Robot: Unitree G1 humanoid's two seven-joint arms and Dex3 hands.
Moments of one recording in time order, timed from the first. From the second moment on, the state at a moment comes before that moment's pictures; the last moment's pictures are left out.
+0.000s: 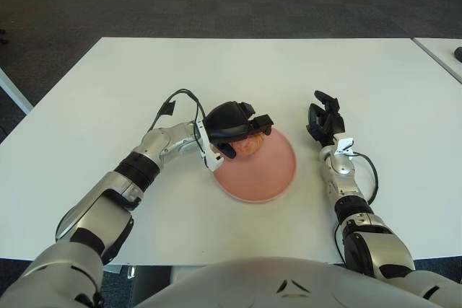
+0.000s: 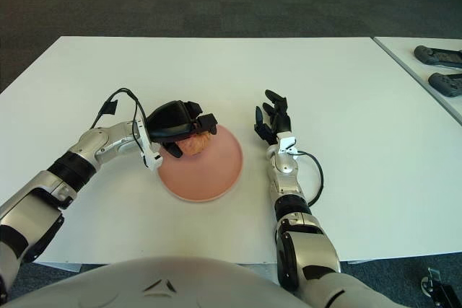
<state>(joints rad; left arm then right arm) -0.56 0.43 -0.56 0.46 1.02 -0.82 0.26 -0.33 -0.05 -0.15 0.89 -0.01 -0.54 -0.10</state>
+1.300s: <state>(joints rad) -0.62 0.41 -0.55 0.59 0.74 -0.96 0.03 -0.32 -0.05 -0.13 0.87 -0.03 -0.54 -0.17</state>
